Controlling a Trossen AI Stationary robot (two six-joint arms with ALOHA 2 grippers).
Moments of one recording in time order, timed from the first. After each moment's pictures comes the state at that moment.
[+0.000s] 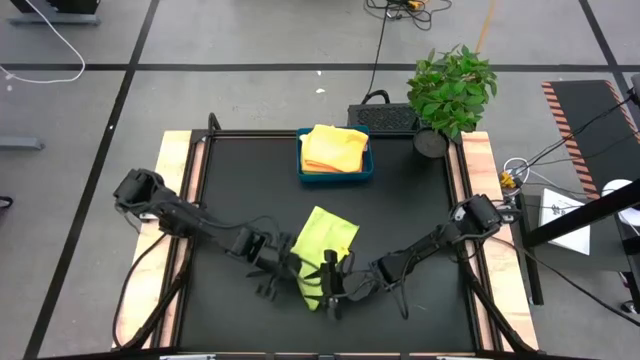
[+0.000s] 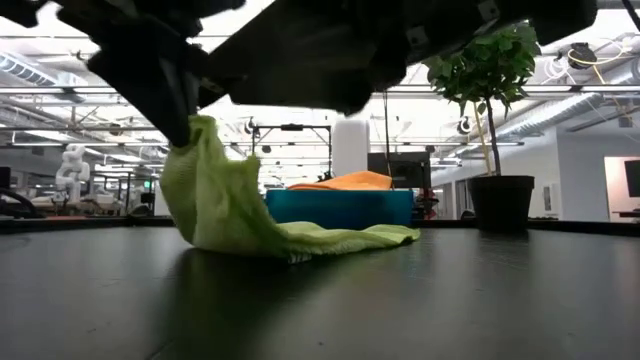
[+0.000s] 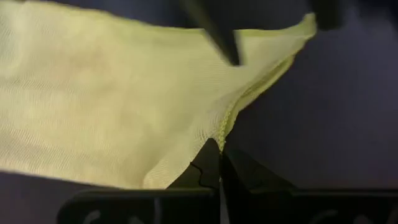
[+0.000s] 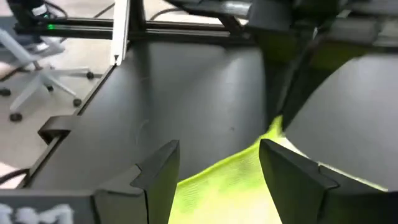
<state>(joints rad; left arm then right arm) -0.39 1.64 1.09 -0.52 -0.02 -0.06 0.47 1.99 1.10 0.50 0.37 0.15</state>
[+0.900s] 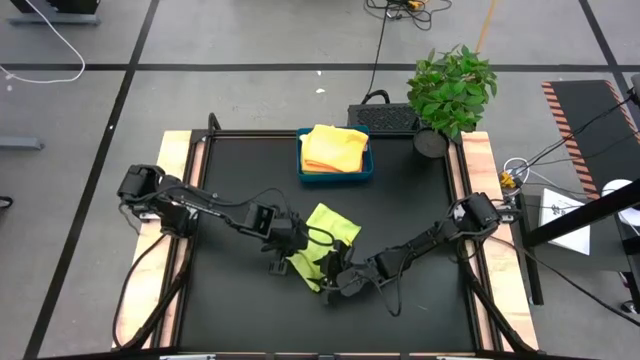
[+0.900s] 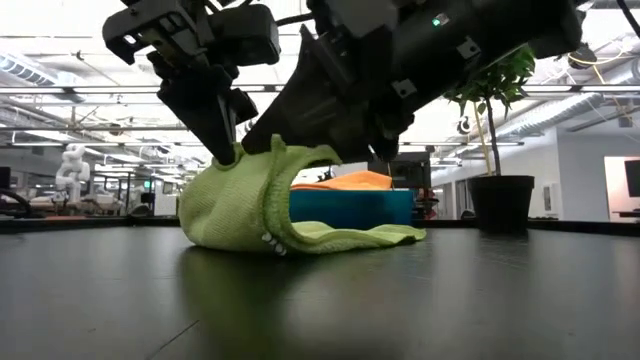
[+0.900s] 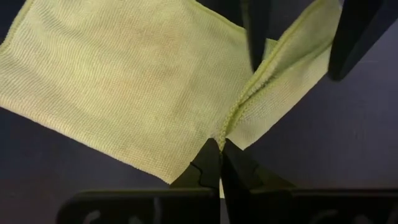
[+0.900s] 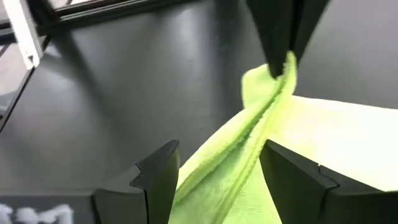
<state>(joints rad) -0.18 1.64 1.09 -0.56 0.08 -0.08 0.44 2.00 1.10 0.31 0.49 0.49</state>
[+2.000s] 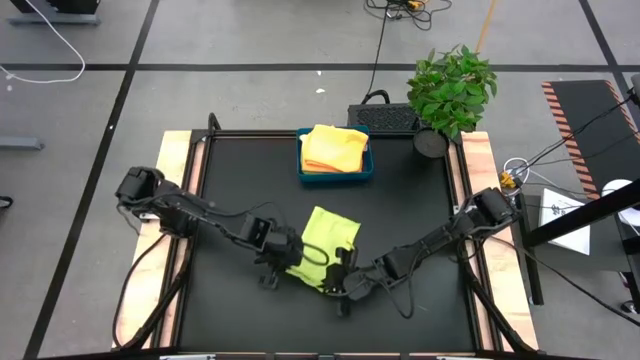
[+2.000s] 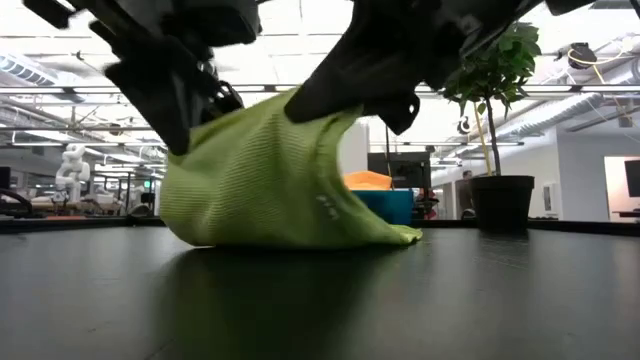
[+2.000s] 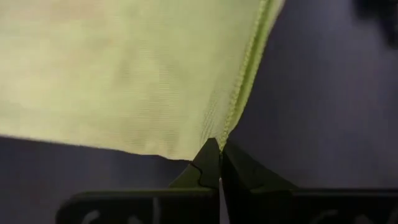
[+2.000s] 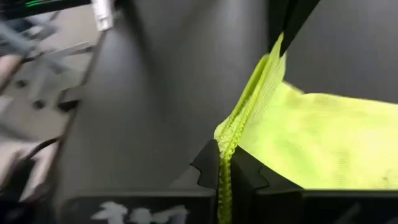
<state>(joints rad) -0.28 1.64 1.09 -0.59 0.15 -0.10 0.48 1.89 1.10 0.16 0.31 0.45</state>
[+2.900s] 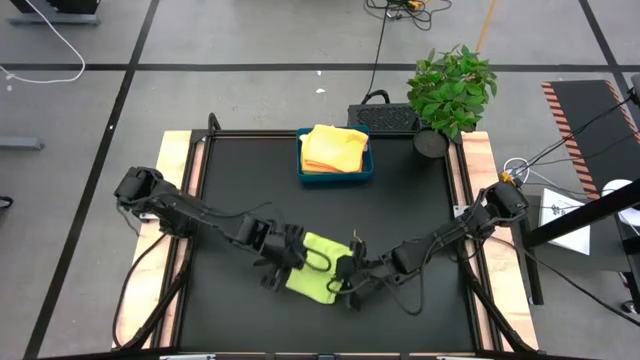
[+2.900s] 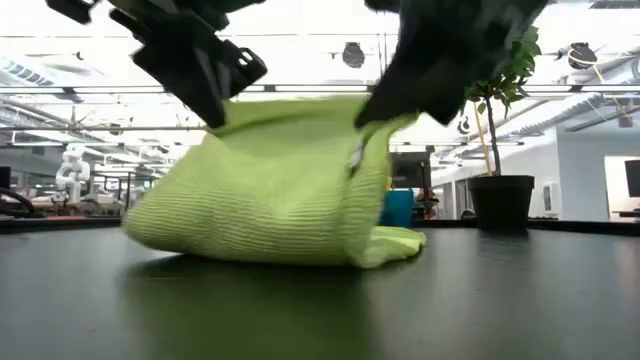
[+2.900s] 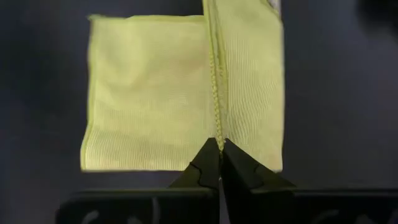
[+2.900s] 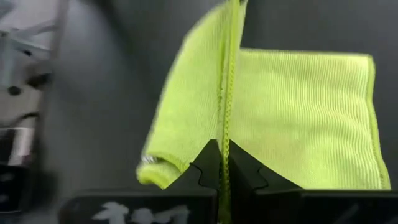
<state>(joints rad) -0.32 1.63 1.15 -0.60 0.04 0.04 0.49 1.77 1.08 -0.15 0.30 0.60</state>
